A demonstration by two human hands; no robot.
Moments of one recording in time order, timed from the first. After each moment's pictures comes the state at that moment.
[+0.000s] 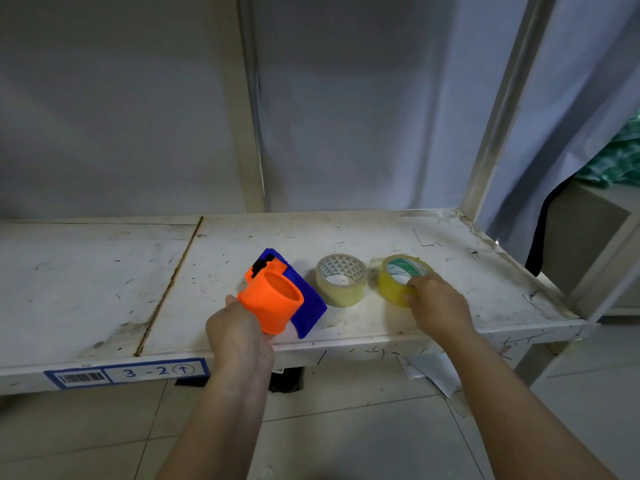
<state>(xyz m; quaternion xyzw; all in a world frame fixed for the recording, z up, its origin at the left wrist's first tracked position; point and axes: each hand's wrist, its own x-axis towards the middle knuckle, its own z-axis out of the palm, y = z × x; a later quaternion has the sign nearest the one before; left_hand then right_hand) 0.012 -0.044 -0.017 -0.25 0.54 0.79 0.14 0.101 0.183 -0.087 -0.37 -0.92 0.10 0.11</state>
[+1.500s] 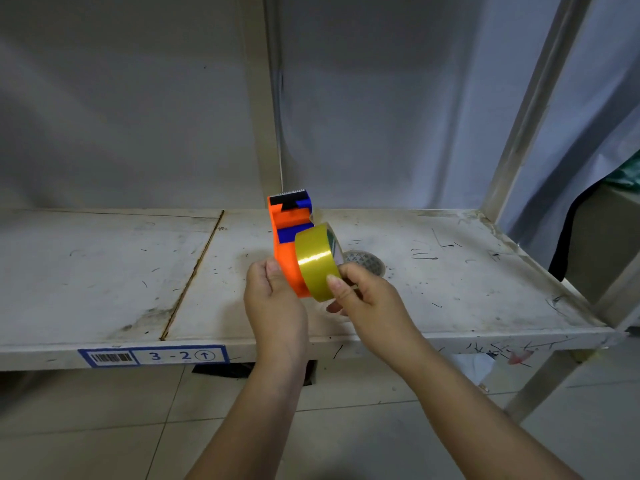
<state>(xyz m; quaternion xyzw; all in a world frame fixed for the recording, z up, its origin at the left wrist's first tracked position) 0.022 -0.033 -0.031 0.04 0.66 0.75 -0.06 0.081 0.060 -0.040 -0.10 -0.83 0.50 0.22</state>
